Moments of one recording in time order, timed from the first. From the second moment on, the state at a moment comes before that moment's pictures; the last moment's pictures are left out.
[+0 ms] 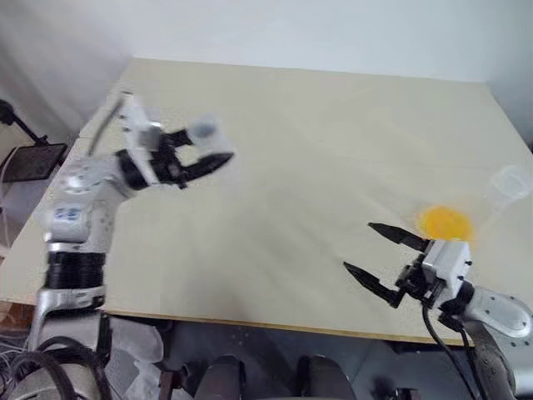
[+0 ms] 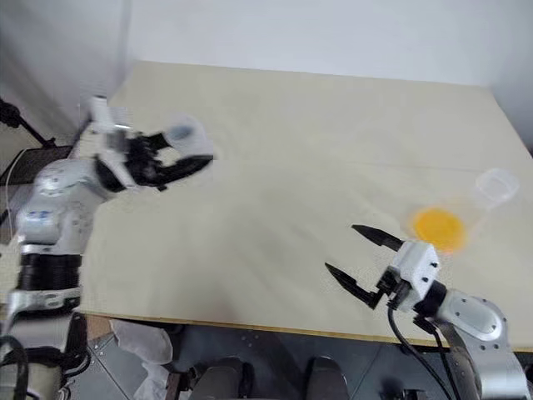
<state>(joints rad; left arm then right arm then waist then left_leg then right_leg) -0.80 0.54 -0.02 0.21 -0.49 0.27 -1.04 0.28 -0.59 -0.32 -0.48 0.46 0.03 0.85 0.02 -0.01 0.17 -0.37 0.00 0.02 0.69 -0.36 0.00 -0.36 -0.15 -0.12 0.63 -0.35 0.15</state>
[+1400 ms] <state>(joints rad) -1.01 0.28 -0.08 0.83 -0.19 -0.16 -1.19 0.28 -0.52 -0.28 -0.66 0.42 0.07 0.67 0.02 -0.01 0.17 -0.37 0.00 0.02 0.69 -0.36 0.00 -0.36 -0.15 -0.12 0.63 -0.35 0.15</state>
